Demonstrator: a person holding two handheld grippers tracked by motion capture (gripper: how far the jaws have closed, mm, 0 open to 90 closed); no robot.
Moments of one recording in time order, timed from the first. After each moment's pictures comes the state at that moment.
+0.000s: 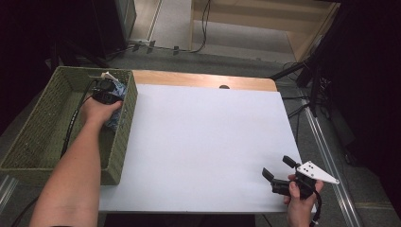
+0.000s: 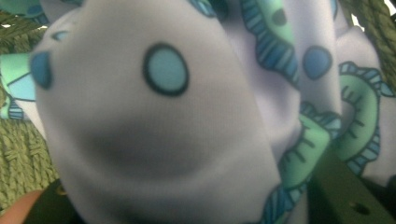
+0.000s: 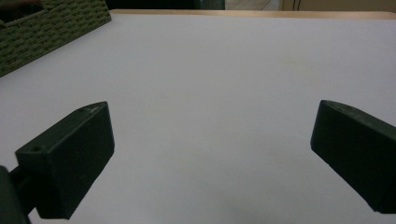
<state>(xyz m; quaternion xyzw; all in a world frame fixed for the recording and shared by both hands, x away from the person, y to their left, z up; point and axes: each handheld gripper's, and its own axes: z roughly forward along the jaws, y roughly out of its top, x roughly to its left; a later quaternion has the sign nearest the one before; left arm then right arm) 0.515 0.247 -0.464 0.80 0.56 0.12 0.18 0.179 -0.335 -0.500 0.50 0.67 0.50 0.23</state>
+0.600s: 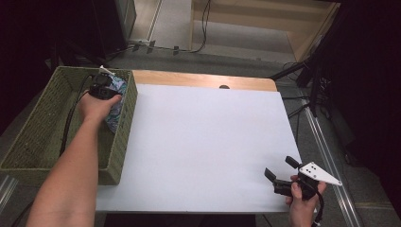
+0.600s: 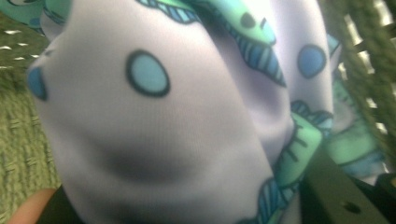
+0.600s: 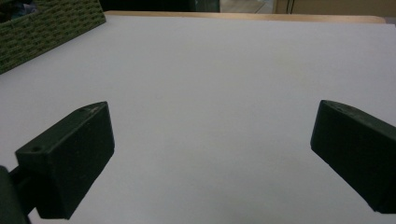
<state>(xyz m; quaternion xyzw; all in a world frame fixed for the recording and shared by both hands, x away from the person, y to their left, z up) 0.510 0.254 -0.439 0.77 0.57 0.12 0.24 0.176 -0.339 -0.498 0.50 0.66 0.50 0.24</state>
